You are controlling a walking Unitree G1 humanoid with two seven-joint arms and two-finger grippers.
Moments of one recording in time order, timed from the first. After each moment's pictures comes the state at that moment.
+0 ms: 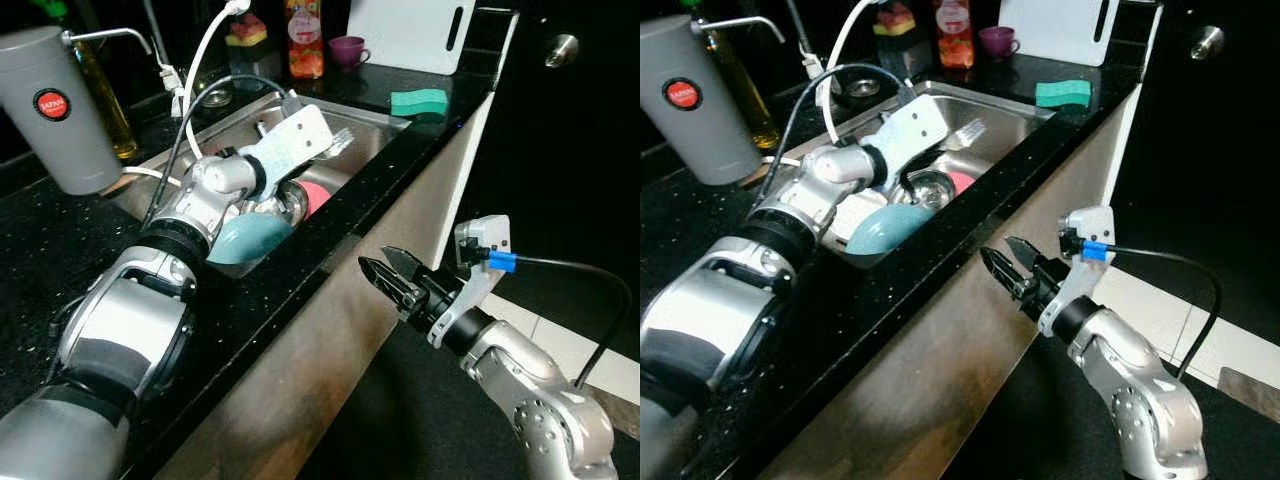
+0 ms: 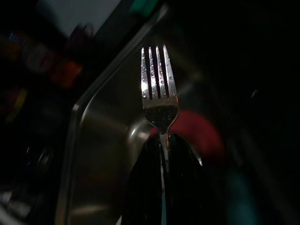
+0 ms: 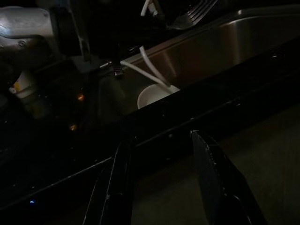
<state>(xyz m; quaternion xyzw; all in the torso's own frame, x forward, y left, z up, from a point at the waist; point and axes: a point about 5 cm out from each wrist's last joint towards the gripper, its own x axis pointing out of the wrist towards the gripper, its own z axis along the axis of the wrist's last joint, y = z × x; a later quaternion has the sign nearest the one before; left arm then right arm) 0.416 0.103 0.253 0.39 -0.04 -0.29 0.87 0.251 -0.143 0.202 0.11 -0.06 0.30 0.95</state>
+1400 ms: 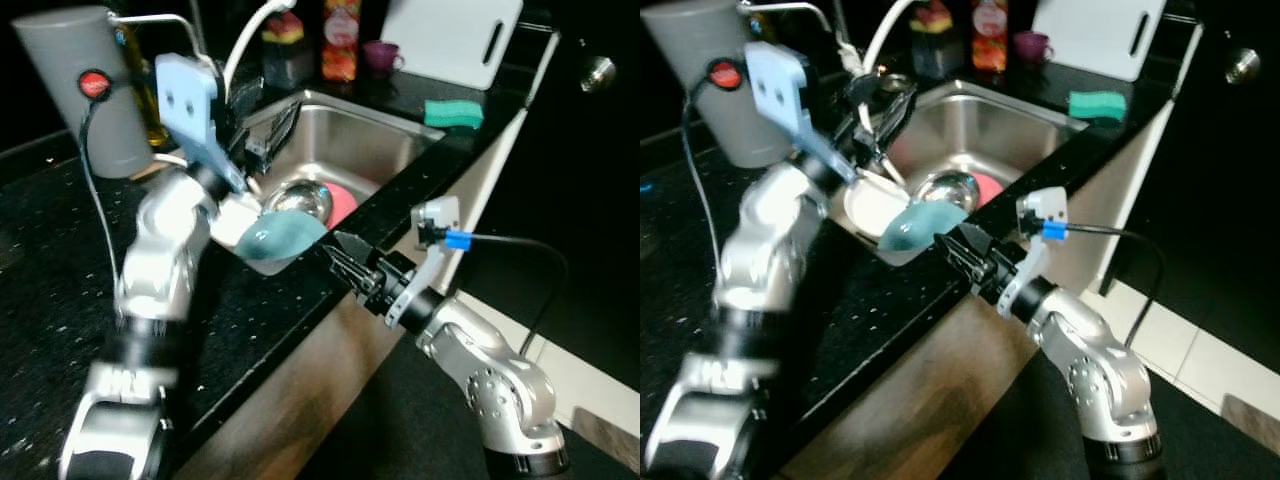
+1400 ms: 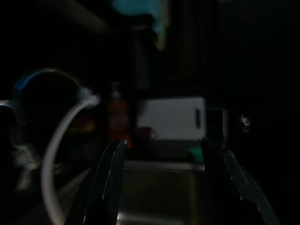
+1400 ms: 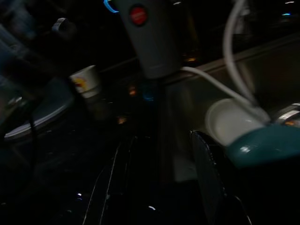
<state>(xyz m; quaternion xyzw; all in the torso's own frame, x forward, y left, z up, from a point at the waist) 0.329 0.123 0.284 -0.05 -0.27 -0.23 0.93 0.280 -0.099 0.208 0.16 -0.08 0.38 0.91</state>
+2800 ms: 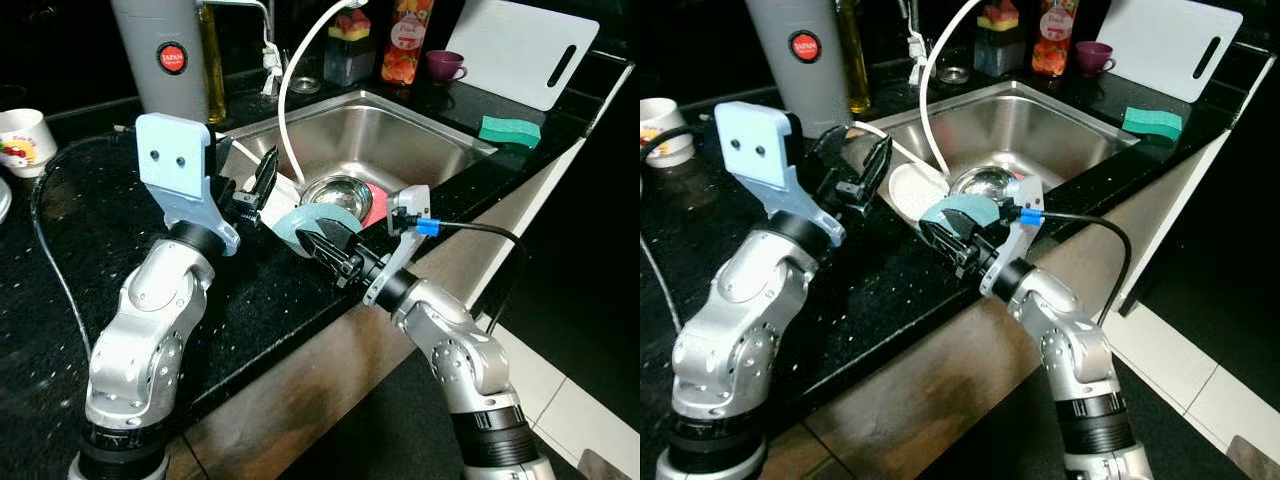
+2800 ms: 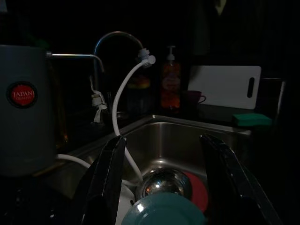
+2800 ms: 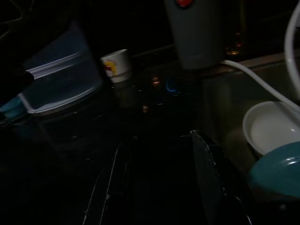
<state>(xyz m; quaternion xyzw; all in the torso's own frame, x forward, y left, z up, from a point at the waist) 0.277 0.115 0.270 -0.02 -0.19 -0.17 0.97 0.305 -0.090 0.199 0.14 -0.10 0.40 0.90</state>
